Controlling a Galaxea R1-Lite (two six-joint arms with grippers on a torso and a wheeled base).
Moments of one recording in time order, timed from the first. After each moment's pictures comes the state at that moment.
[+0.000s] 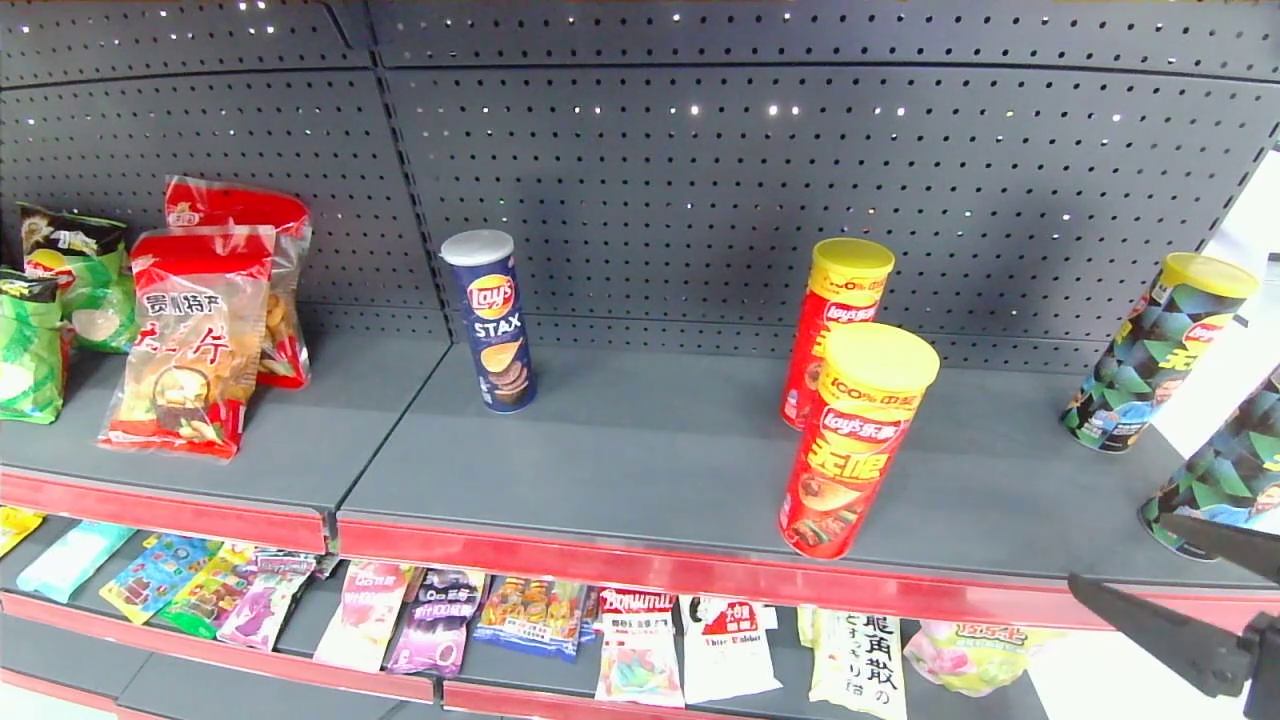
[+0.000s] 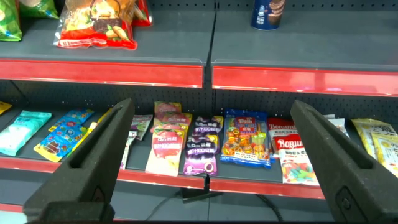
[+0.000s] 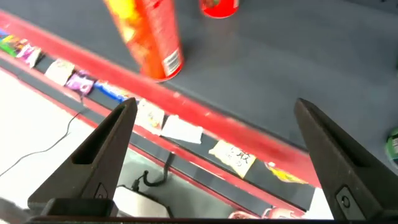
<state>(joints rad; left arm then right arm) 0.00 0.00 0.00 0.01 0.00 0.03 0.21 0.88 -0.34 -0.19 0.15 -0.08</state>
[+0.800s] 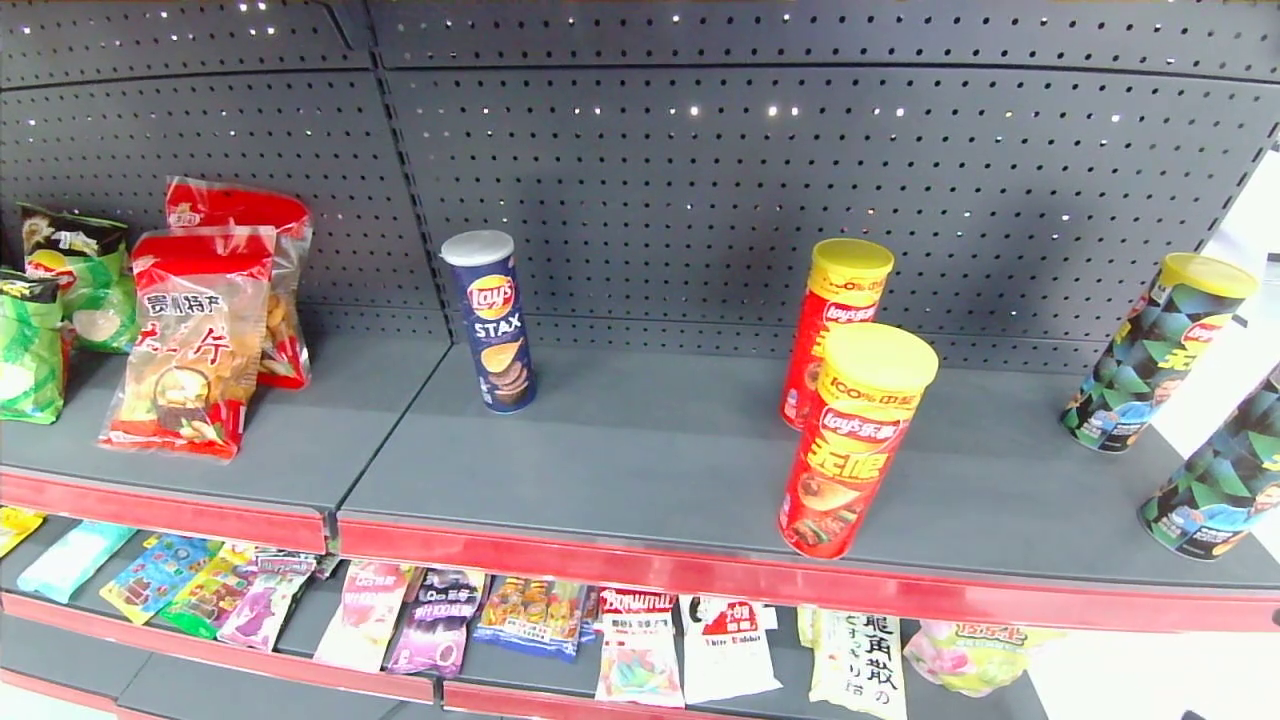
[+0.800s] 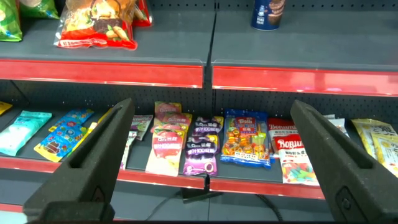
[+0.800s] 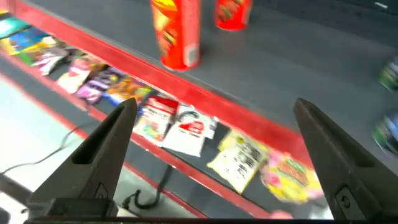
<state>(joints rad) 0.00 0.00 0.00 0.01 0.00 0.03 0.12 0.45 -0.20 -0.07 0.24 -0.13</state>
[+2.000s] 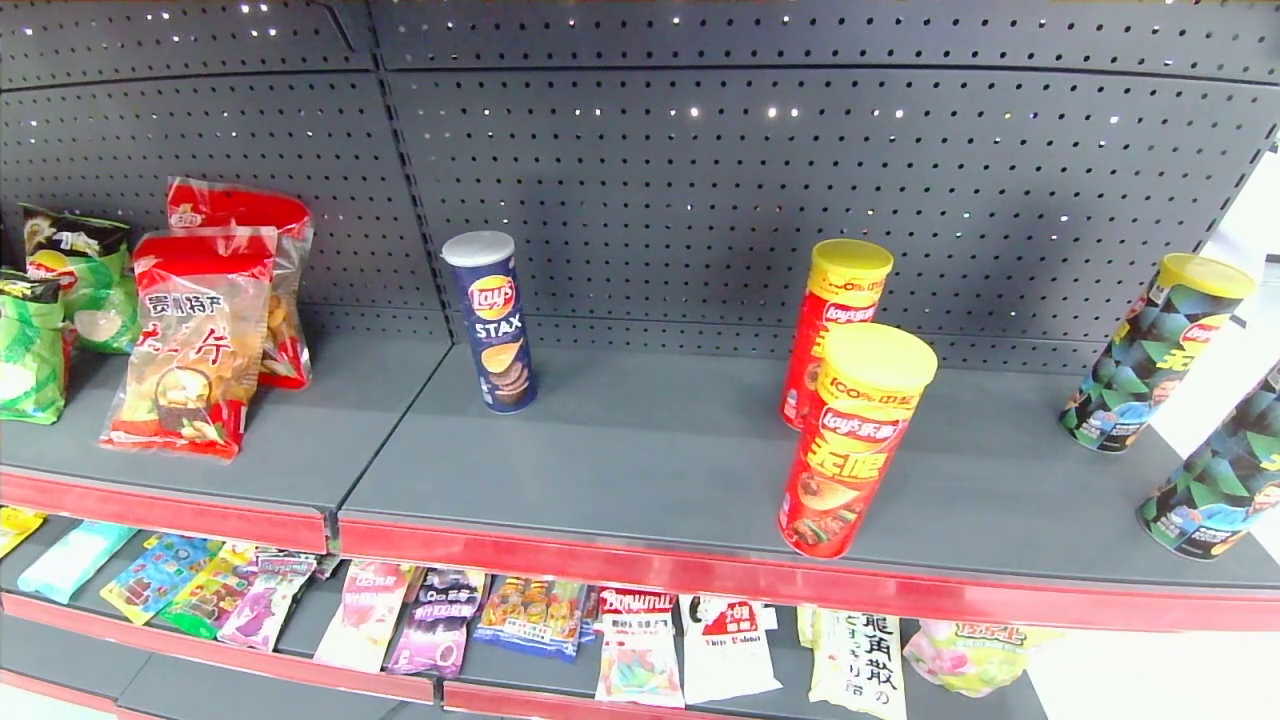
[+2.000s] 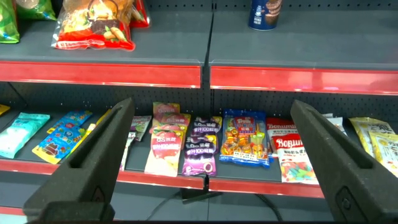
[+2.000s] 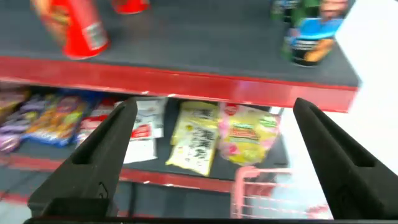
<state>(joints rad) 0.00 0.00 0.00 0.01 -0.01 0.03 0.01 0.10 -0.03 0.03 0.03 -0.02</state>
